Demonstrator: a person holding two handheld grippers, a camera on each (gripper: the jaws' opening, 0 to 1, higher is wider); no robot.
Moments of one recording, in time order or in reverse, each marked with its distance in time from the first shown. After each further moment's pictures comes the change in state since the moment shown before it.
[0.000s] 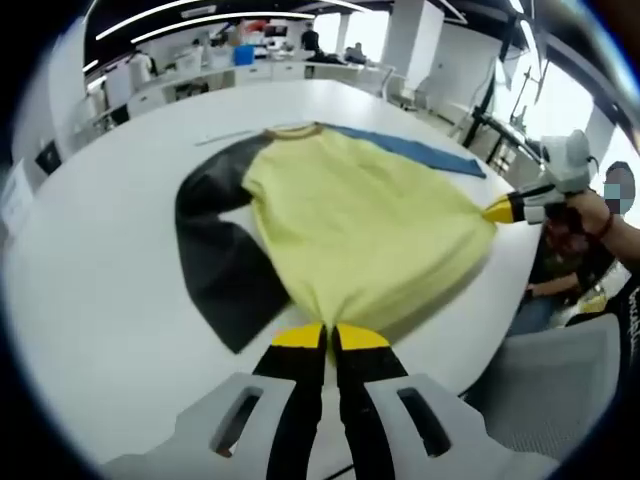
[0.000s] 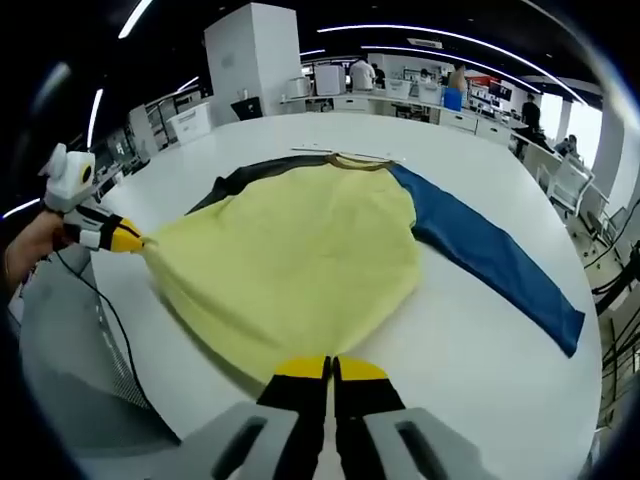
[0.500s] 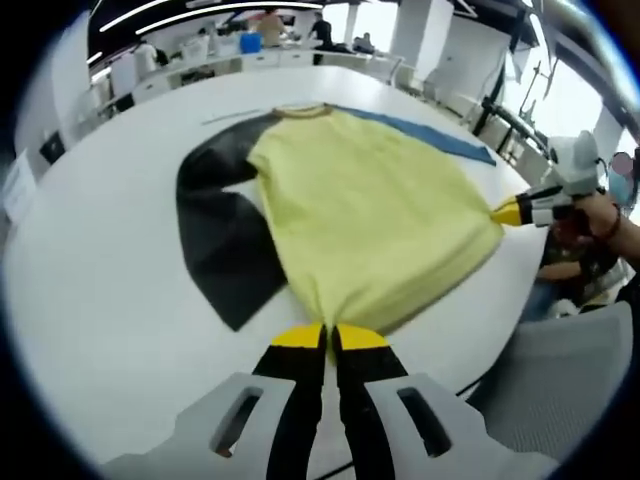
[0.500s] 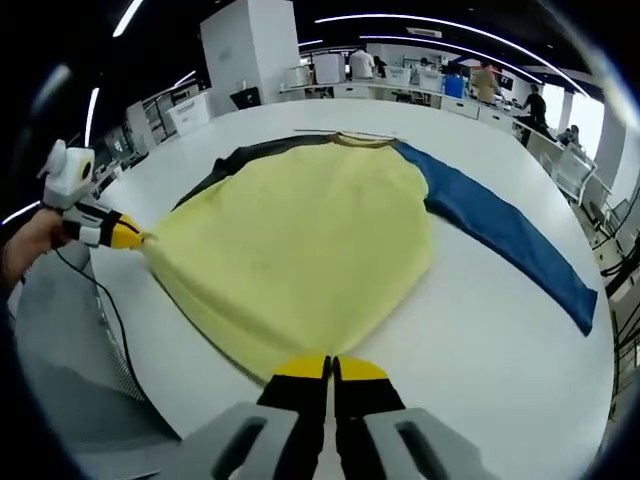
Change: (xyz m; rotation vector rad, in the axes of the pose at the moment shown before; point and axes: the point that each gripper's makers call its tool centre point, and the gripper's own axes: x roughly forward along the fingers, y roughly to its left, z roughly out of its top) left arm 0.009 0.006 -0.024 -0.016 0.041 0.027; right arm 0.014 0.007 -0.023 0.017 0.043 0.007
